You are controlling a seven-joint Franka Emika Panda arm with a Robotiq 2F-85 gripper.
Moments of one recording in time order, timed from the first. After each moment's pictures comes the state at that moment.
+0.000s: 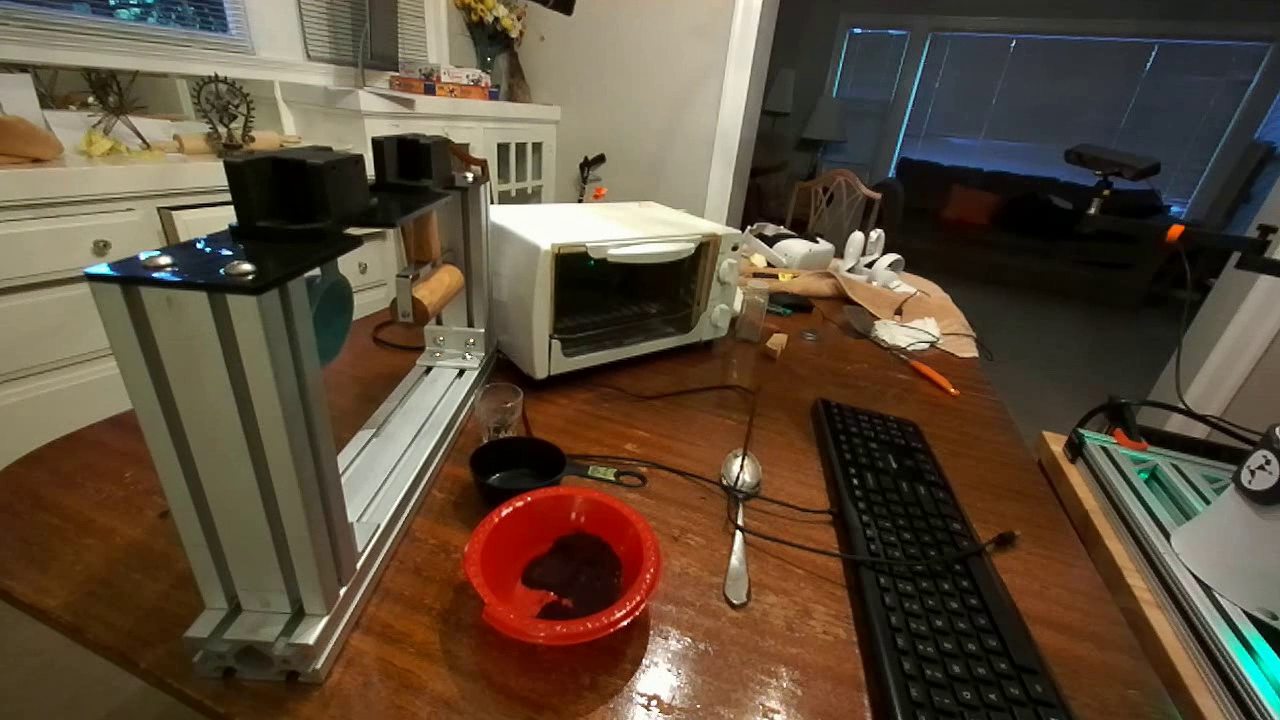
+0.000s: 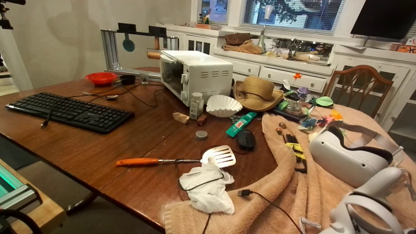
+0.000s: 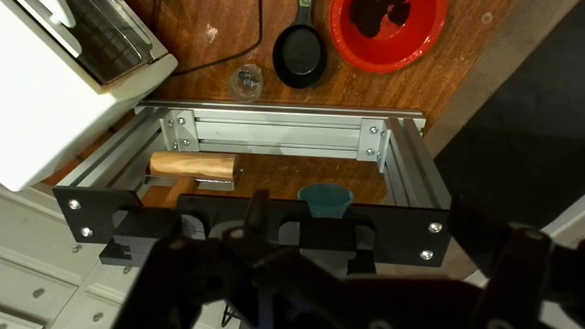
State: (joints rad) arm 0.21 0.19 0.20 -1.55 -0.15 1.98 0.04
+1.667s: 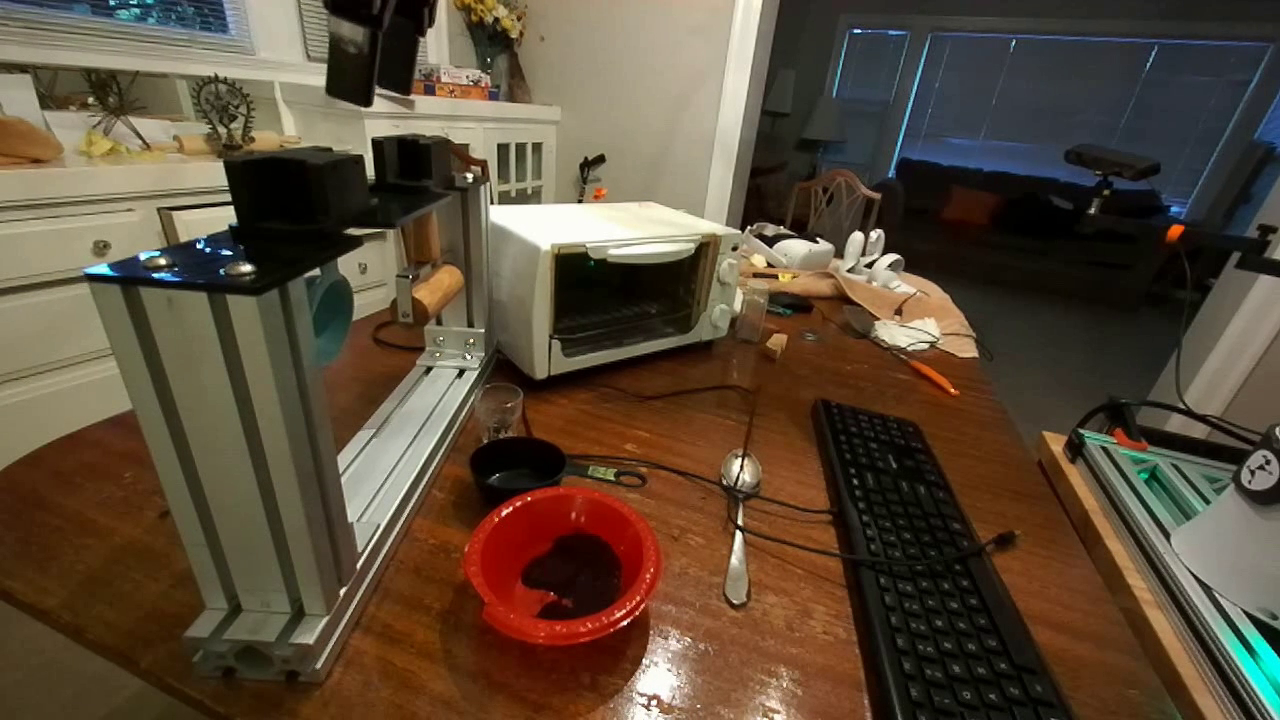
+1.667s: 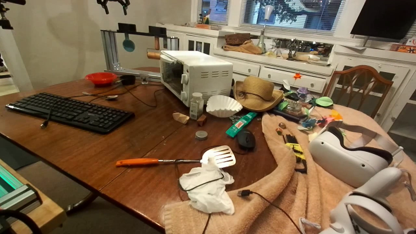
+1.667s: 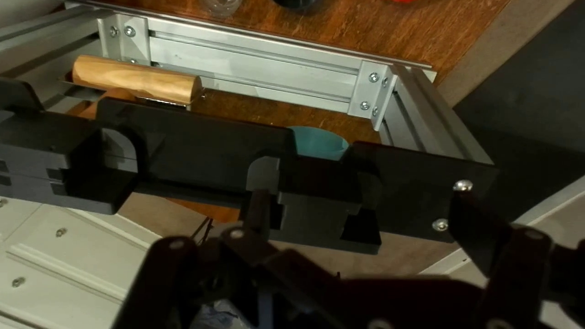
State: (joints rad) arm 0.25 0.55 0.19 -1.18 -0.15 1.99 -0.12
